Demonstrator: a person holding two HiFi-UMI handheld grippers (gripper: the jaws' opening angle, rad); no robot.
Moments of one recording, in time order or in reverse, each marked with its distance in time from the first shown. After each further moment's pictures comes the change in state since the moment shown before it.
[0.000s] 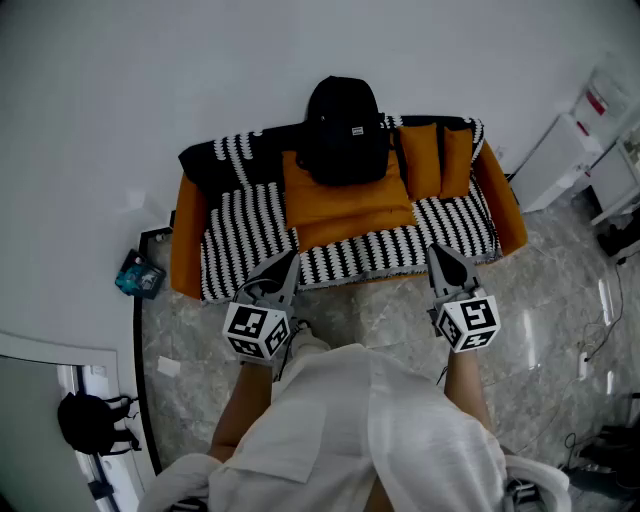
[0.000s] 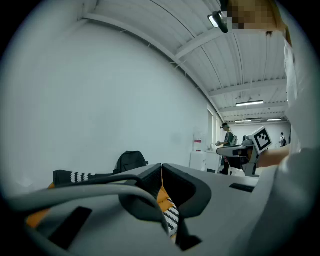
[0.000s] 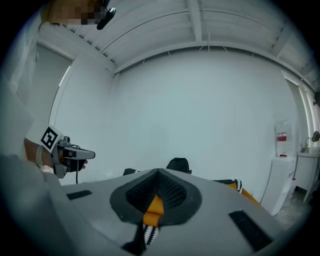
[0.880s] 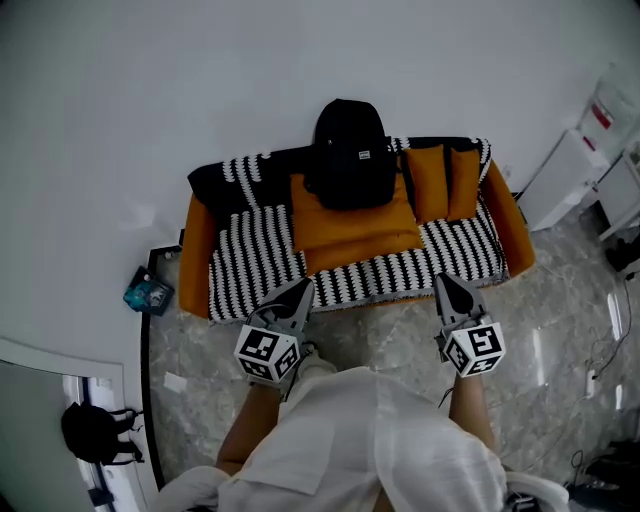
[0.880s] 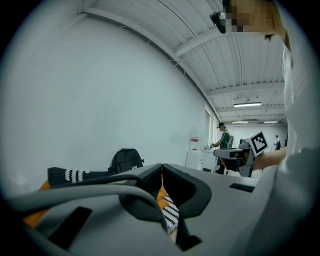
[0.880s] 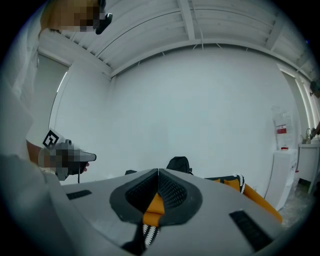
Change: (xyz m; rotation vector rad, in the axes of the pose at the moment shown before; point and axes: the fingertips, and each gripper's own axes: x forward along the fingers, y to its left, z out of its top) left arm 0.016 -0.016 -0.008 -0.014 0.022 -0.040; right arm -0.003 -0.018 -0.015 0.056 -0.014 0.018
